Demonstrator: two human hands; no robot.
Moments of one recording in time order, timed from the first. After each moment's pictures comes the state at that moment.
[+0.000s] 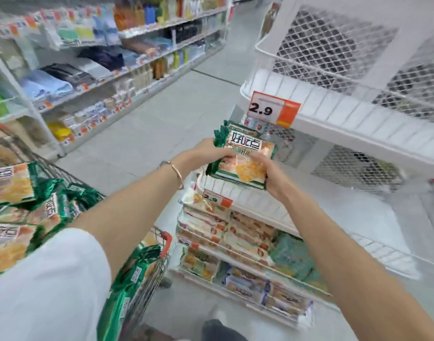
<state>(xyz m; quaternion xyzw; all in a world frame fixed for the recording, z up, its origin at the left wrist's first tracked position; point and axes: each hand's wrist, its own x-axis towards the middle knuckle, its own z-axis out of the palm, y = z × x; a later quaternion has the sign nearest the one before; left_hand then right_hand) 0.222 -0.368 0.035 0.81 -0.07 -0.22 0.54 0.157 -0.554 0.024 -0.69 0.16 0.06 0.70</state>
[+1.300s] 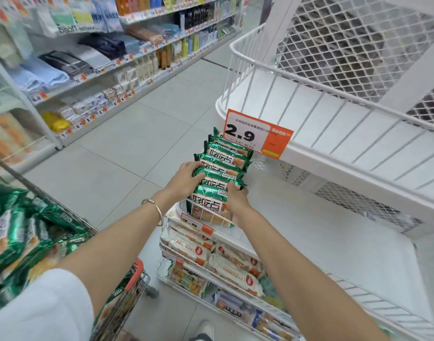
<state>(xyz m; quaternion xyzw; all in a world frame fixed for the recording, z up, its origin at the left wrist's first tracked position) 0.298 -0.394 -0.082 0.89 -0.06 -0.12 0.44 0.242 -0.554 -0.062 -0.69 0.33 0.15 0.62</state>
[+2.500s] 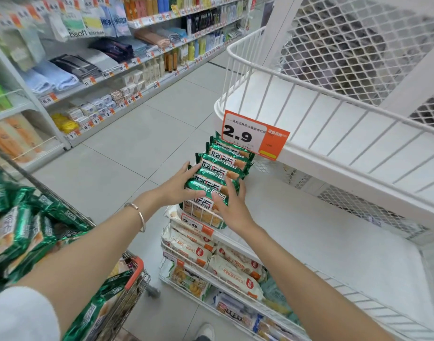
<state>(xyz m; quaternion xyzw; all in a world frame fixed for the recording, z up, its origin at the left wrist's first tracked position) 0.282 -0.364 -0.070 0.90 -0.13 -0.21 0.36 0.221 -0.568 -0.084 -0.87 -0.01 0.05 0.48</state>
